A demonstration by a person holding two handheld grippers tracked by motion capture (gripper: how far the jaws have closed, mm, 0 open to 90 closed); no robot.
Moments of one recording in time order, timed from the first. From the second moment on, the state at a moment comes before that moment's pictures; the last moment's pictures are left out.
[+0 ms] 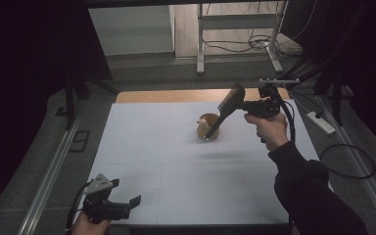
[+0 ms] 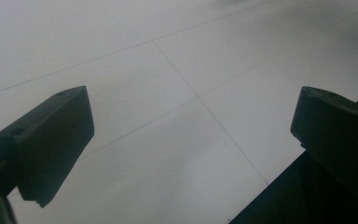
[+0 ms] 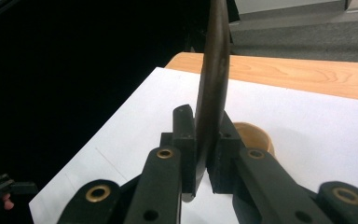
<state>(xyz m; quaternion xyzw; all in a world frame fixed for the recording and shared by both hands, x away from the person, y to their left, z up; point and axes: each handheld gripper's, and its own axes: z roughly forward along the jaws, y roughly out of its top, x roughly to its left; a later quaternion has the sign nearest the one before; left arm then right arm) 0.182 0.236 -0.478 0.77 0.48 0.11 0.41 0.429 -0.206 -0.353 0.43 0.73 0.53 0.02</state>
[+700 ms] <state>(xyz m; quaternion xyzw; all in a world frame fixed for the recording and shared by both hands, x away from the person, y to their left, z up) 0.177 0.236 -0.477 0.77 0.47 0.12 0.41 0.445 -0.210 -0.343 0.44 0.73 0.53 0.04</state>
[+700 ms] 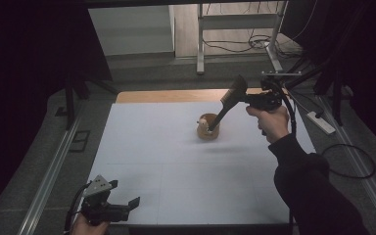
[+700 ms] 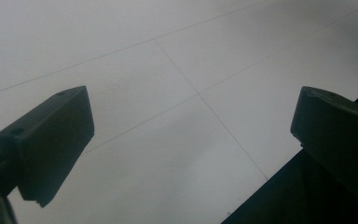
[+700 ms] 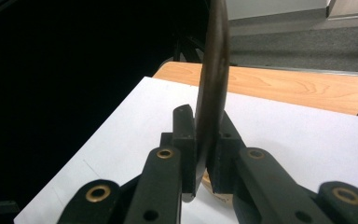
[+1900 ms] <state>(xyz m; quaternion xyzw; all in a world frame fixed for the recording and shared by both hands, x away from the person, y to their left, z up) 0.178 0.238 -0.477 0.77 0.48 0.11 0.41 0.479 -0.202 -0.341 0.47 0.72 0.51 0.07</state>
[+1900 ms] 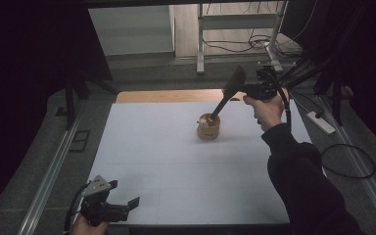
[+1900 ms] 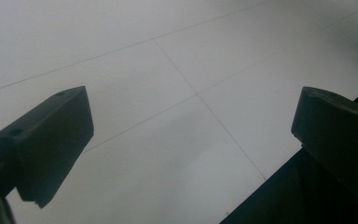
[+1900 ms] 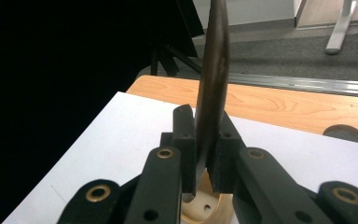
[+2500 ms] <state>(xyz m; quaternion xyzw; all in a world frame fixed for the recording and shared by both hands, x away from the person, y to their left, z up) 0.177 0.238 -0.478 0.77 0.48 0.11 0.41 0.485 -0.186 -0.363 0.47 0.72 0.50 0.08</state>
